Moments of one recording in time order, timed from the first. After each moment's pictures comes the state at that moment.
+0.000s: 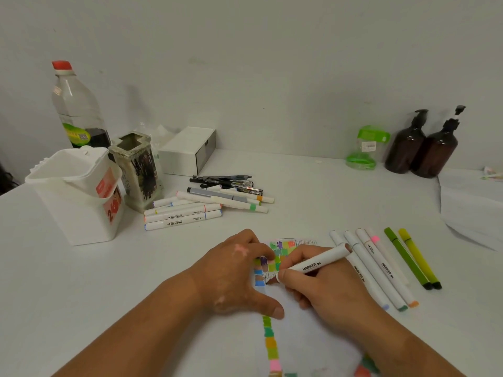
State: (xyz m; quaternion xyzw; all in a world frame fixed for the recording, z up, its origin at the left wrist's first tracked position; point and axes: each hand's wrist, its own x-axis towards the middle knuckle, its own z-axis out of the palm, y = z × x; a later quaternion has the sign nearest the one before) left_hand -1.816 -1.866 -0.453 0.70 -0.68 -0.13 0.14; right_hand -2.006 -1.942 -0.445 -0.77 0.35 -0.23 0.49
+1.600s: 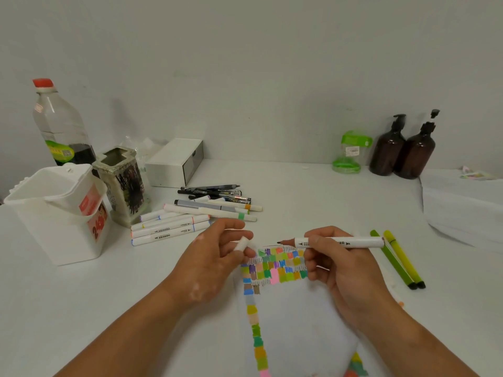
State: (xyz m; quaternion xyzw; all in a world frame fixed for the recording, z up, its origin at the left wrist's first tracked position) left_hand -1.814 -1.862 -0.436 0.64 -0.47 -0.32 0.52; right_hand -2.021 -1.966 -0.435 -0.55 0.30 -0.42 0.66
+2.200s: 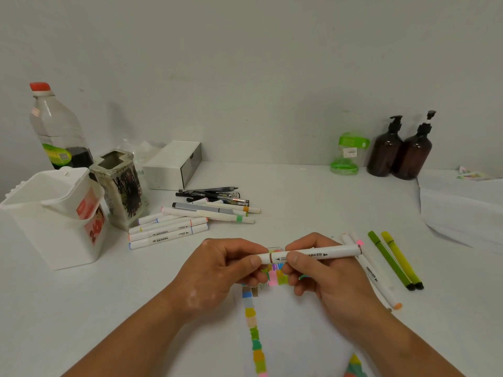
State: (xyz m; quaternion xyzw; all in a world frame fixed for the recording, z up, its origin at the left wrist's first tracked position) left_hand -1.826 -1.859 -0.433 0.56 -0.50 -0.40 0.52; right_hand -2.018 -1.954 -0.435 -0.62 0.24 -0.37 0.65
